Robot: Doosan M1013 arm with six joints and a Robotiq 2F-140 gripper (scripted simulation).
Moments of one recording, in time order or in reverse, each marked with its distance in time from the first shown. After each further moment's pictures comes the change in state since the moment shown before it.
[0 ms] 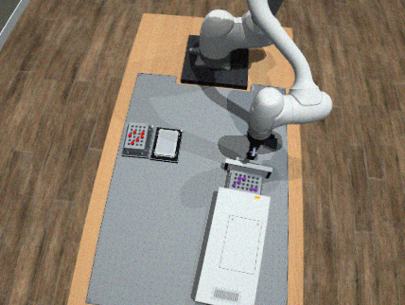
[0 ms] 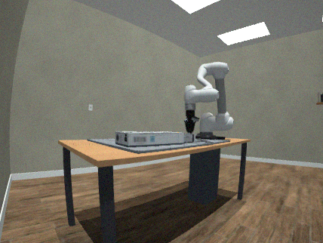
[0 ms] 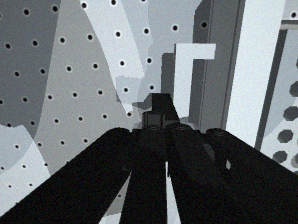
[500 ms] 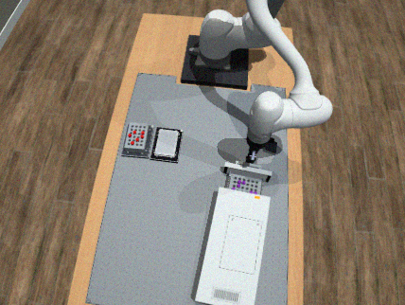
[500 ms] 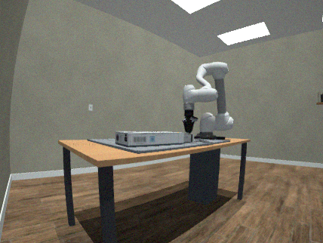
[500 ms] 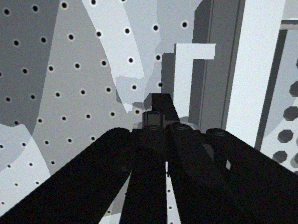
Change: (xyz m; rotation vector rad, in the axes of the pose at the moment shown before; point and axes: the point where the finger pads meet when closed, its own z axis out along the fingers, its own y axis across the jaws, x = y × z) arm 0.000 0.017 0.000 0.000 0.000 0.000
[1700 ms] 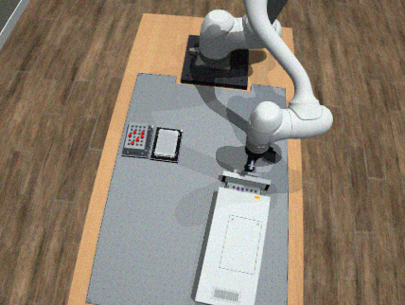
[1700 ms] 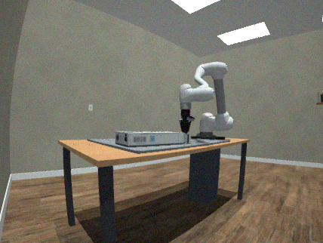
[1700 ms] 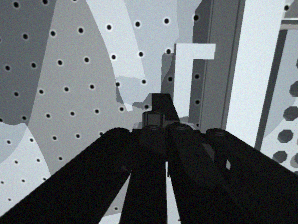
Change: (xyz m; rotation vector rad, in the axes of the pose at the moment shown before) arm 0.000 0.040 0.000 0.000 0.000 0.000
